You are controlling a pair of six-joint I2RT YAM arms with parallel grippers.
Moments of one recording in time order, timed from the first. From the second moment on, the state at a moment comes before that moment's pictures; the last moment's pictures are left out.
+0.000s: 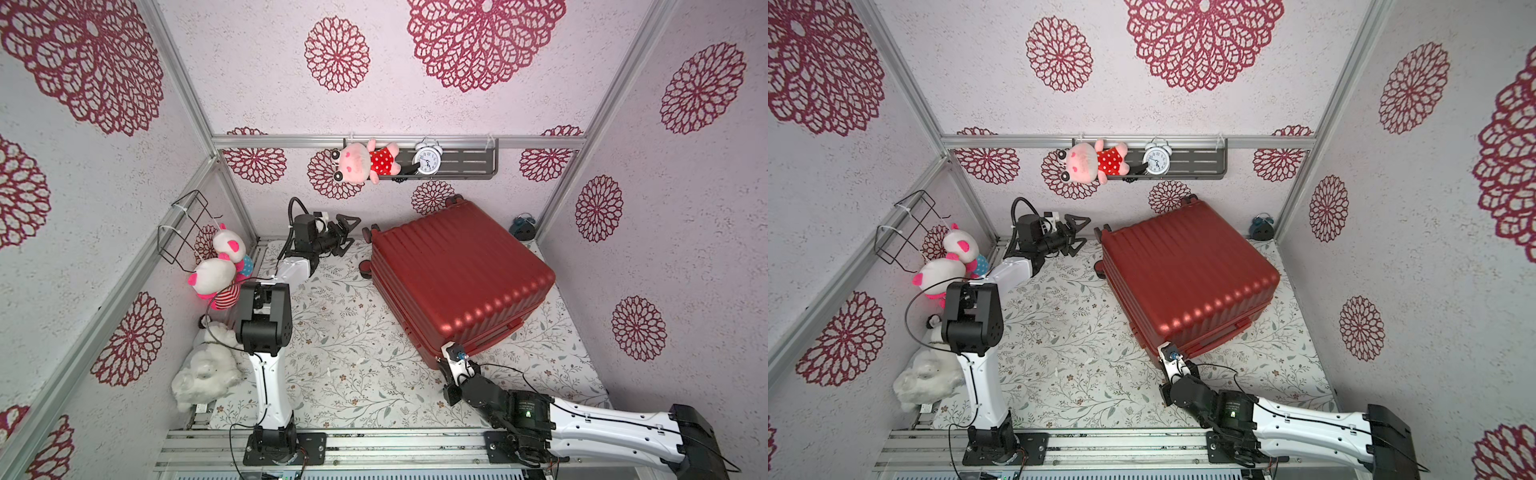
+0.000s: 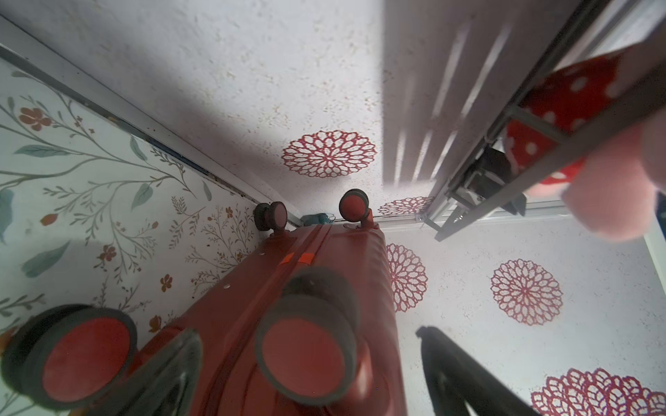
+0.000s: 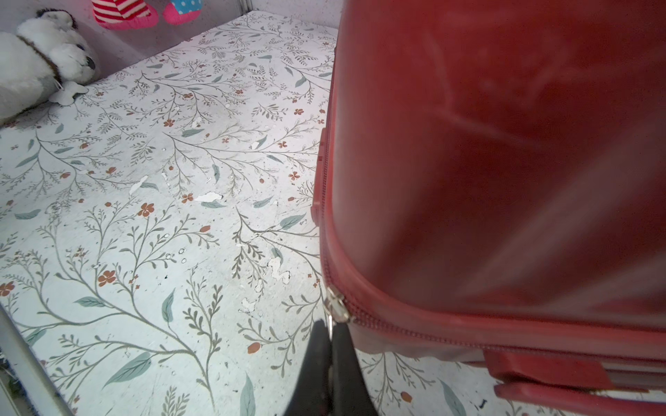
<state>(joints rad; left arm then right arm) -0.08 2.19 1.64 0.30 0.73 -1.20 1.33 0.74 0.33 -0.15 0.61 0.40</state>
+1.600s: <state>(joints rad) -0.01 1.95 1.10 0.76 0.72 -1.41 1.36 0.68 0.35 -0.28 0.57 0.45</state>
